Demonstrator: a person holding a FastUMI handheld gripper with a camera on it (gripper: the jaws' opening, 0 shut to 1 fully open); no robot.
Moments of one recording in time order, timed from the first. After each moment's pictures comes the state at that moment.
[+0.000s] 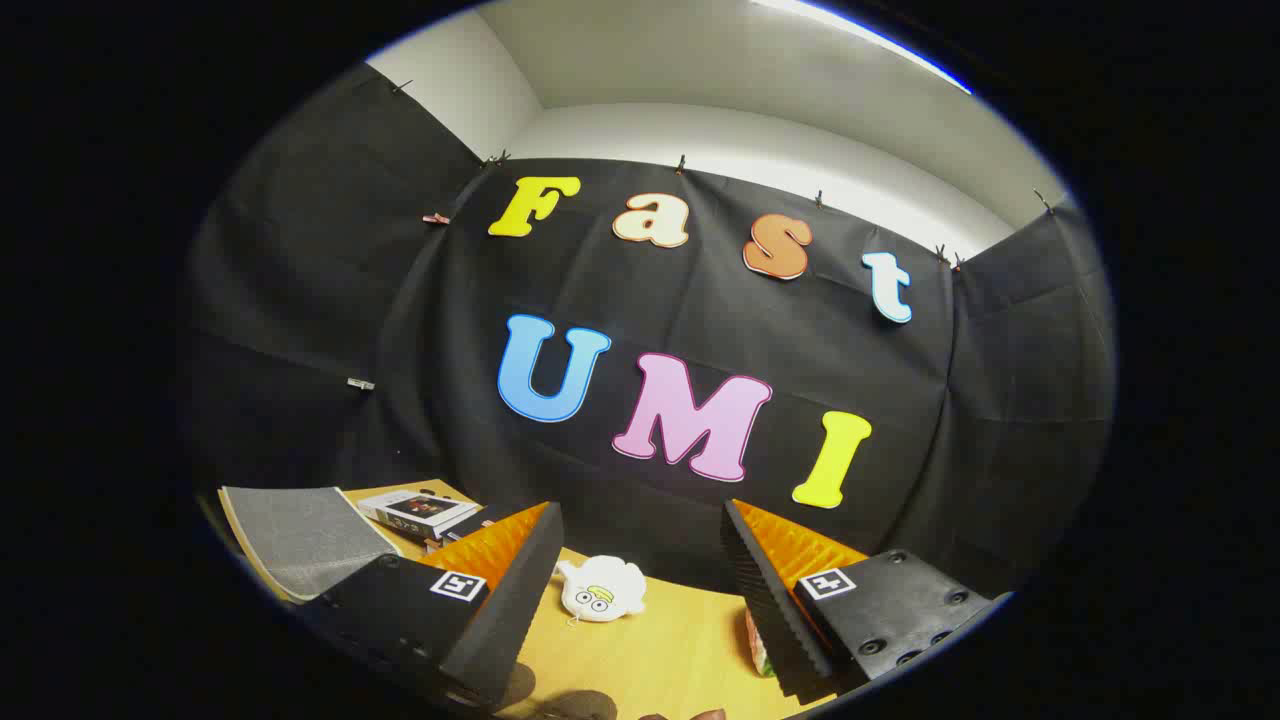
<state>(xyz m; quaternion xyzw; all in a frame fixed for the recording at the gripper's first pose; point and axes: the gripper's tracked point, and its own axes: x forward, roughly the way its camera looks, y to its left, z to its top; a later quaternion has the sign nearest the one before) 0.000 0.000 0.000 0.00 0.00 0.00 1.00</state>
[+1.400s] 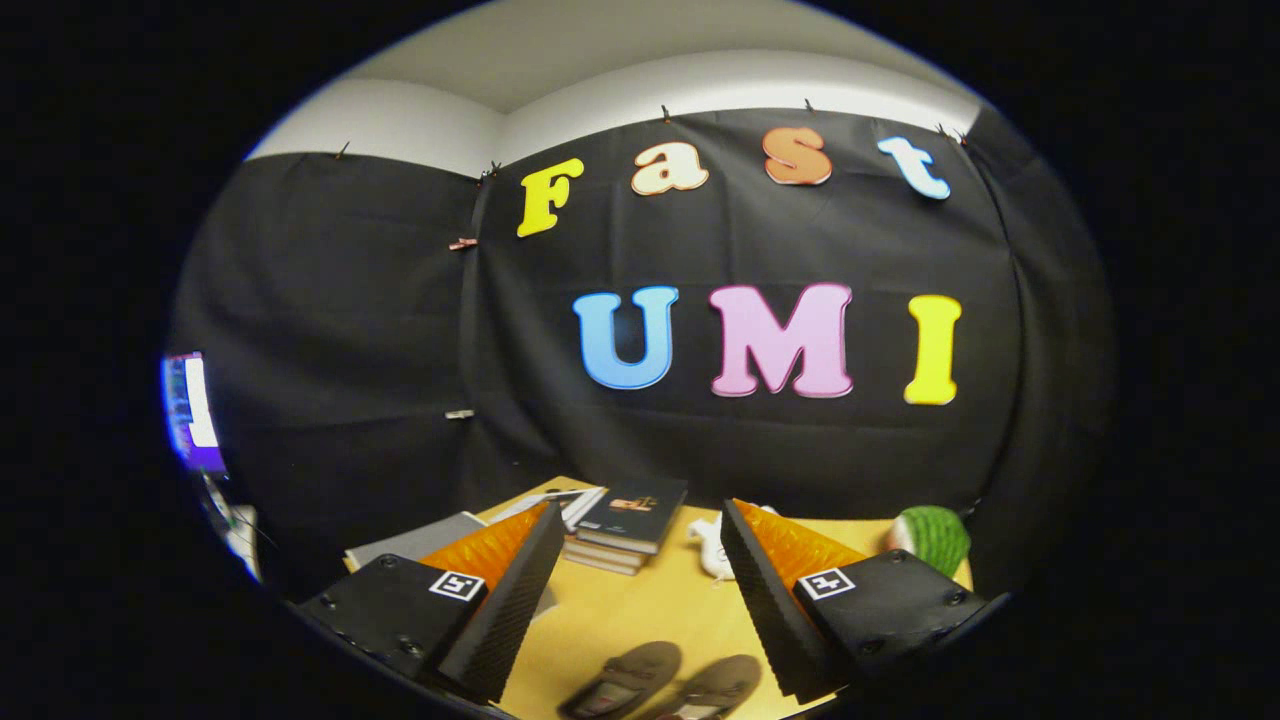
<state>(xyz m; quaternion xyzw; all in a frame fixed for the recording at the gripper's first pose) -0.015 0.091 -0.044 0.20 0.08 0.17 0.96</state>
